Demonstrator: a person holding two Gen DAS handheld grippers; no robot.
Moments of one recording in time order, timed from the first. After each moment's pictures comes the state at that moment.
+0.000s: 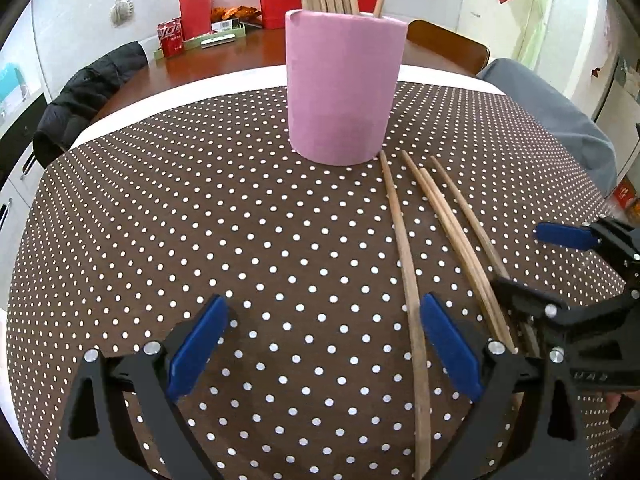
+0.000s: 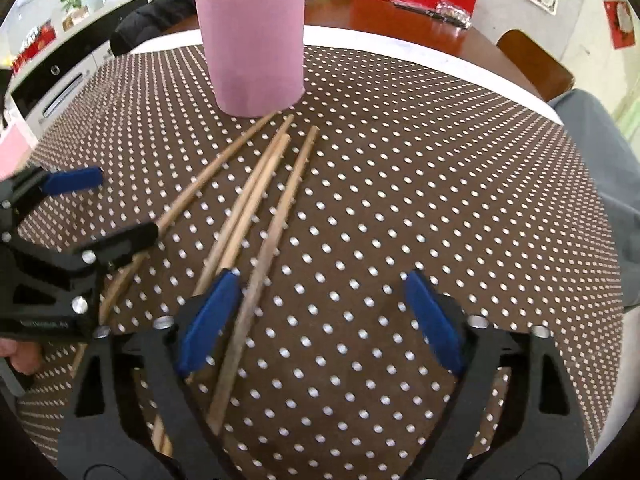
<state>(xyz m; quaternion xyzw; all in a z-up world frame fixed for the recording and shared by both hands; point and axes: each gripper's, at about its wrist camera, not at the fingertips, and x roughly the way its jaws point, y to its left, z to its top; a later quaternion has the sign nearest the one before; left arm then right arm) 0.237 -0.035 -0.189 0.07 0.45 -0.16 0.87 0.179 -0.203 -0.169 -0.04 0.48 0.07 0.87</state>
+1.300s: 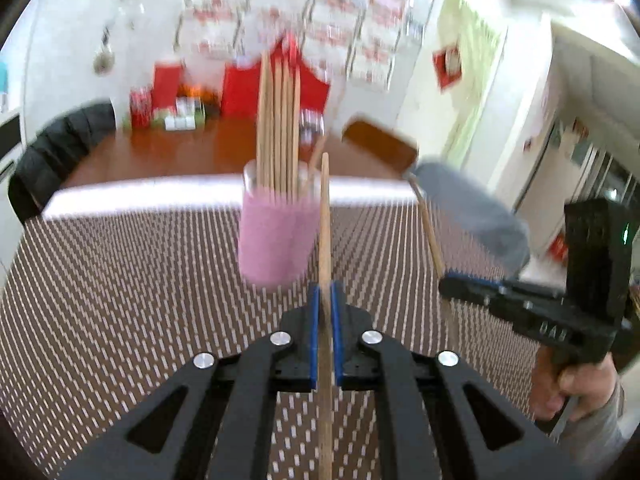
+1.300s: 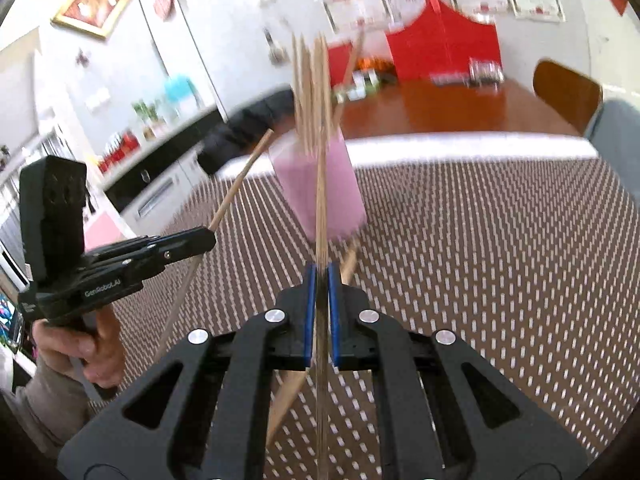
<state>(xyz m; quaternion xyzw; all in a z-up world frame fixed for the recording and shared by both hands) 0.206 -0.015 -0.094 -0.04 0.29 -0.27 0.92 0.140 -0.244 -0.095 0.11 0.31 0.21 0.92</state>
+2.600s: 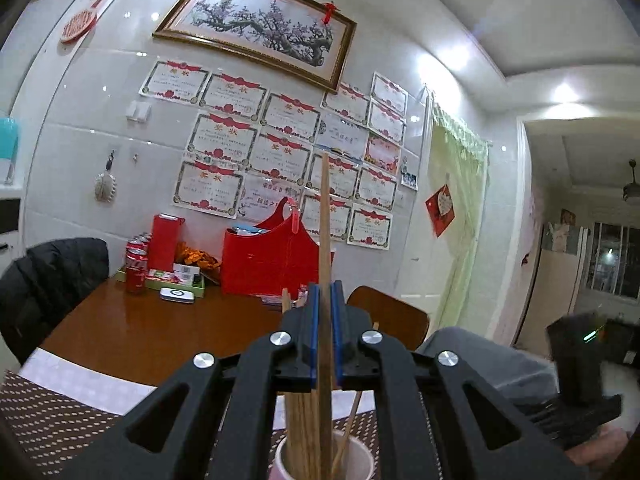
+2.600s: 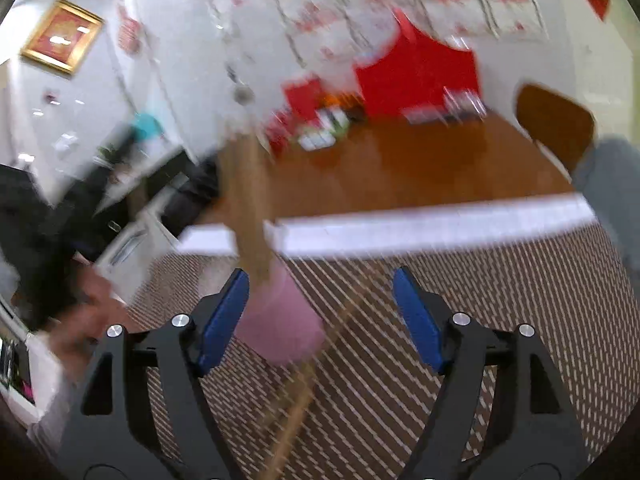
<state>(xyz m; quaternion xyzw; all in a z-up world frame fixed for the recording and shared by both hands) 0.301 -0.023 -0.022 -0.10 0.03 -0.26 0.96 0.257 -0.275 -0.077 0.13 0.33 0.14 0.93</state>
